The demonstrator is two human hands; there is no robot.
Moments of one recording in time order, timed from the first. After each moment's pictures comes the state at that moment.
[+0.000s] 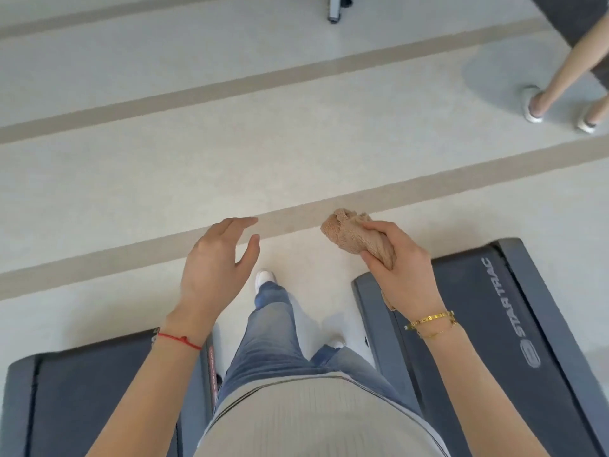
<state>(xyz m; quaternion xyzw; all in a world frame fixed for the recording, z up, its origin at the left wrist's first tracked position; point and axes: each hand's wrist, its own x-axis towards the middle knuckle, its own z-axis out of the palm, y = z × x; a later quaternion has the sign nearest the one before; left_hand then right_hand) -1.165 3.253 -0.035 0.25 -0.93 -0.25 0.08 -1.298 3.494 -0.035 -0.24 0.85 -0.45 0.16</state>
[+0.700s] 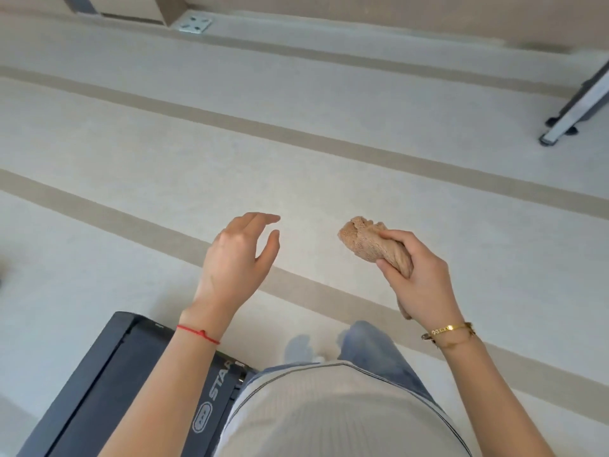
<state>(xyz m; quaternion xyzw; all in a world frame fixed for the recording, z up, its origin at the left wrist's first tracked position) -1.109 2.874 0.009 0.47 -0.84 -0.17 0.21 -1.344 3.009 -0.018 -0.47 0.74 -0.42 0.22</state>
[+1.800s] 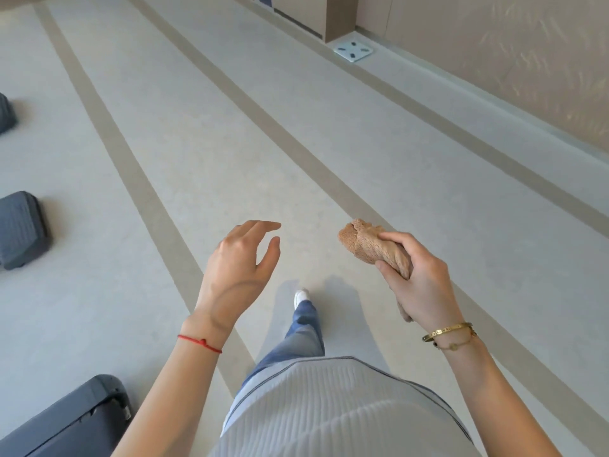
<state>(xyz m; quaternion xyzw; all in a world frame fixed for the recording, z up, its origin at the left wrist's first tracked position) -1.156 2.245 -0.016 0.68 -0.66 -0.14 0.28 -1.424 2.229 -0.031 -0.67 0.59 -0.33 0.30</state>
